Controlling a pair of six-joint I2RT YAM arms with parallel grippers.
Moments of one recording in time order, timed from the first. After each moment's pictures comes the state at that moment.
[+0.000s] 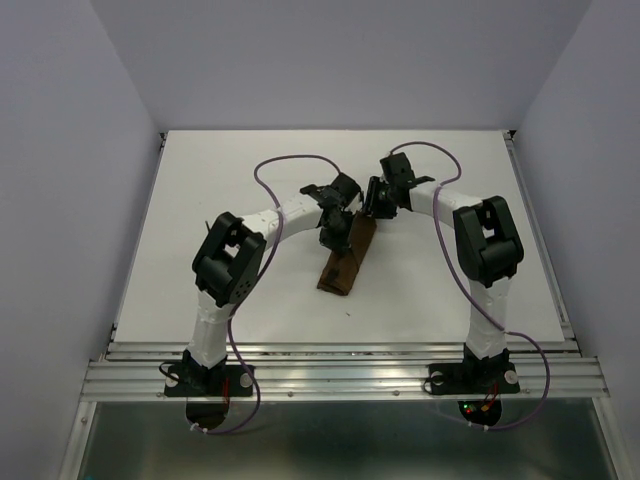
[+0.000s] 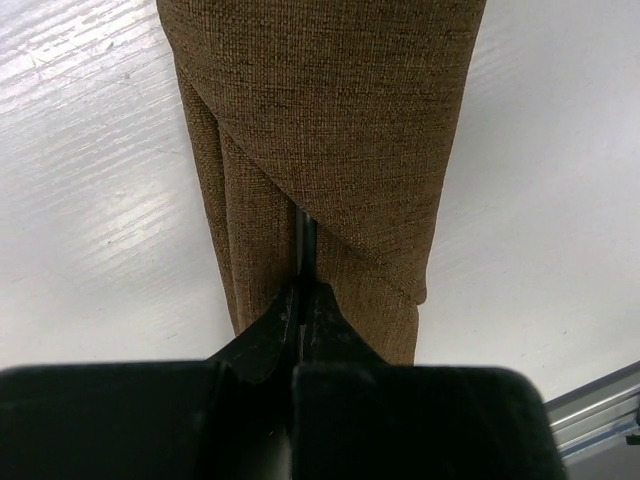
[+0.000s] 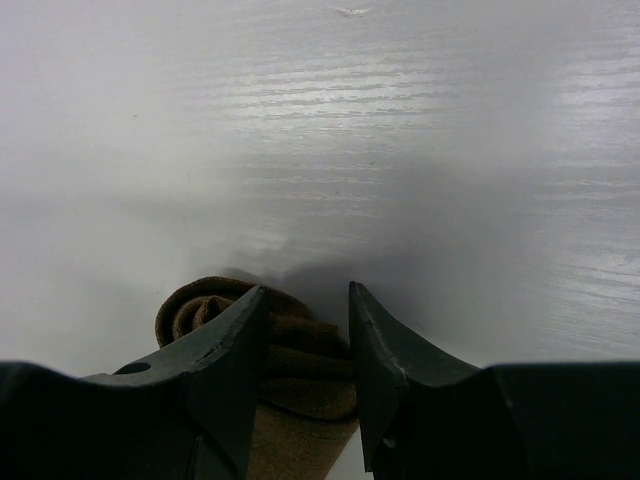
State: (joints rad) left arm -0.73 2.05 1.58 -0.71 0.11 -0.39; right arm 0.36 2.08 1.46 -0.31 -0.13 0.53
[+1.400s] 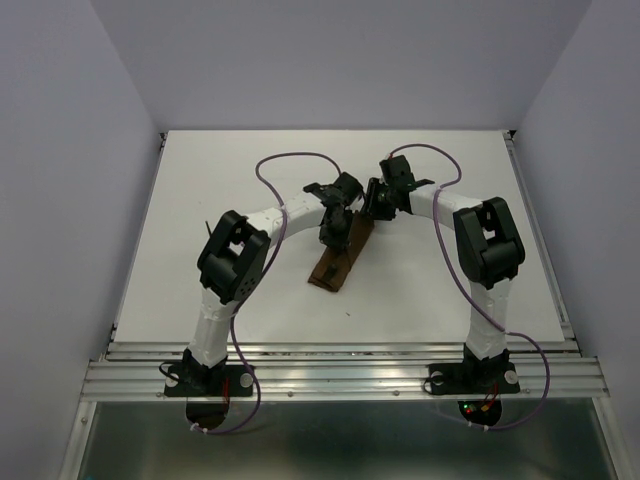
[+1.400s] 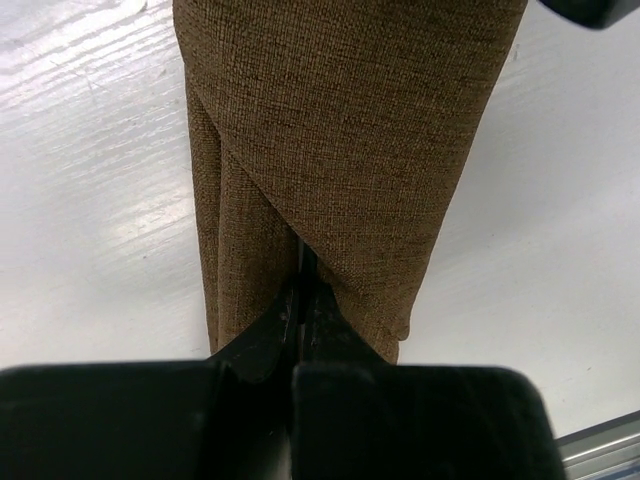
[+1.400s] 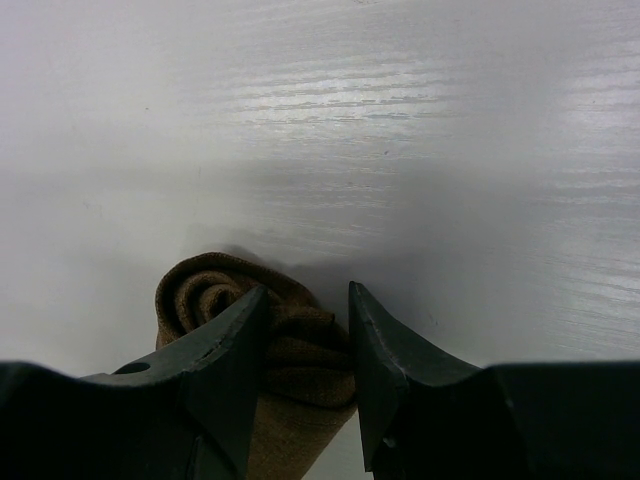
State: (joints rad) left arm -0.72 2.09 1.62 -0.73 0.04 -0.41; right arm 0.37 2.06 1.42 -0.27 -0.13 0.55
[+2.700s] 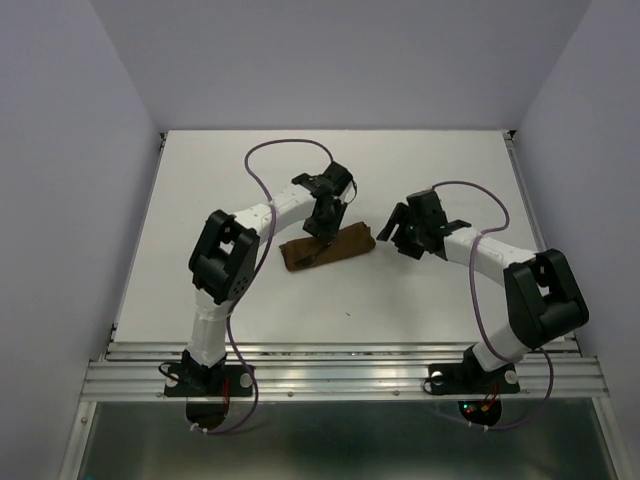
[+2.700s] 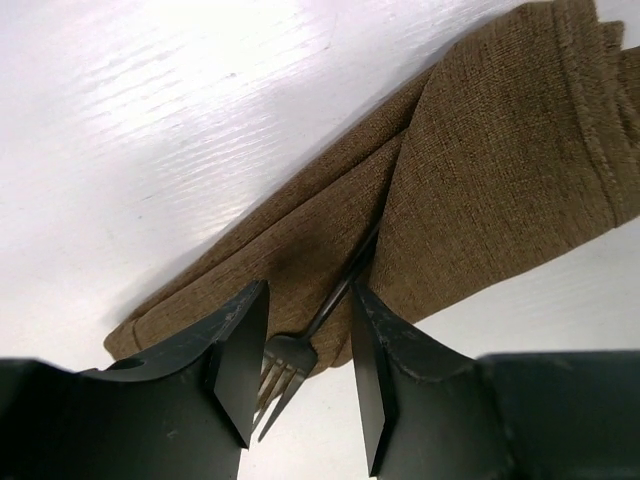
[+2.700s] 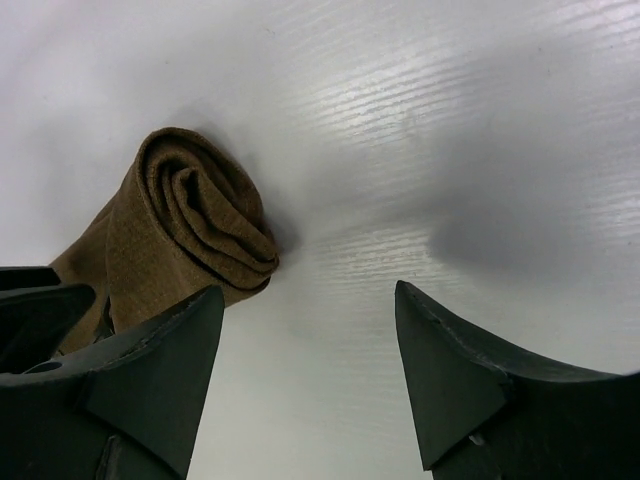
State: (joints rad) left arm -0.68 2.06 1.65 -0.79 -0.10 -0.26; right arm 0.38 1.55 0.88 -0.20 0.03 0.83
